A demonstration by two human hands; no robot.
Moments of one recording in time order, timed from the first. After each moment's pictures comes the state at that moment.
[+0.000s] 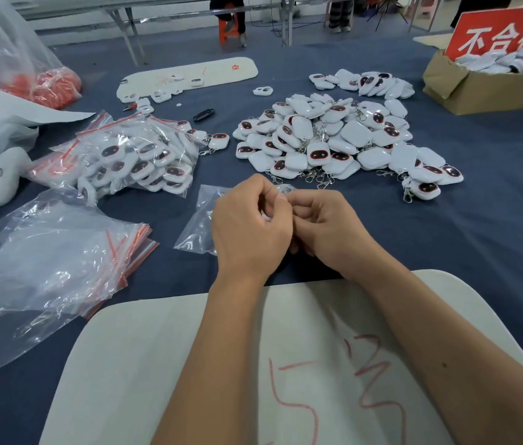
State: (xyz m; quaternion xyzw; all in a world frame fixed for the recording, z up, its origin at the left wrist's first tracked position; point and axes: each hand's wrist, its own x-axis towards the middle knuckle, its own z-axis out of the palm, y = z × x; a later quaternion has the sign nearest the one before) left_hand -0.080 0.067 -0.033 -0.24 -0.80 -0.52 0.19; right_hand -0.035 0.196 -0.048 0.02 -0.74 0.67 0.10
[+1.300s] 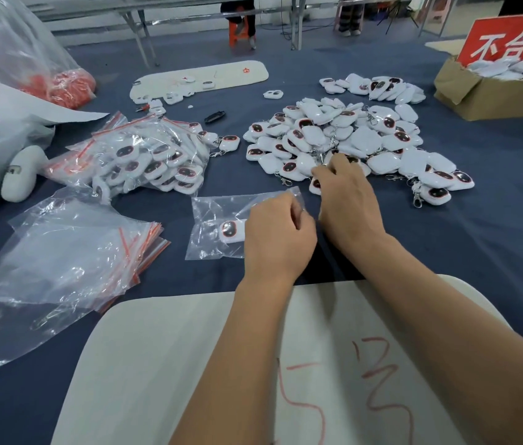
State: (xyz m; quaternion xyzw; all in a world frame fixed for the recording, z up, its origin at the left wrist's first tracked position) left_hand -0.078 0.085 -0.045 -0.21 -0.87 -0.44 0.10; right_hand -0.067 0.214 -0.035 -0.16 -0.97 0.07 0.19
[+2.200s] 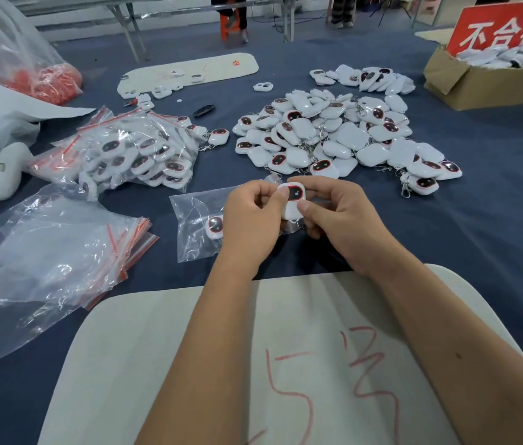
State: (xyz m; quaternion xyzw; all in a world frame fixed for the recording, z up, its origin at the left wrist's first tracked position) left_hand -0.088 0.075 -0.039 -0.12 -0.75 -0.65 -0.07; right_hand -0.027 0.213 -0.049 -0.04 -0.74 0.65 0.15
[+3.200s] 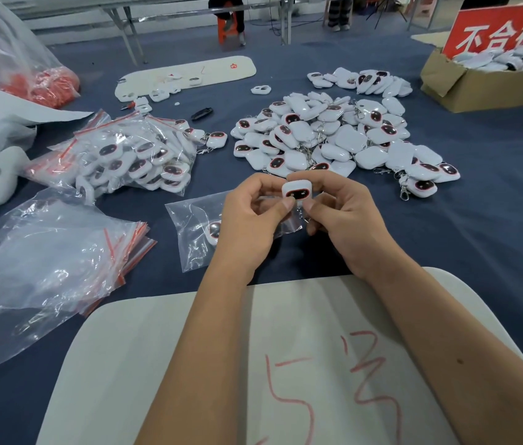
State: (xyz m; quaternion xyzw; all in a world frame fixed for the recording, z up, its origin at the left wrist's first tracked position) left_hand -0.091 0.067 -0.042 -0.23 -0.69 -0.68 -0.07; right_hand -0.028 0.215 -0.050 -0.03 -0.72 0.67 0.20
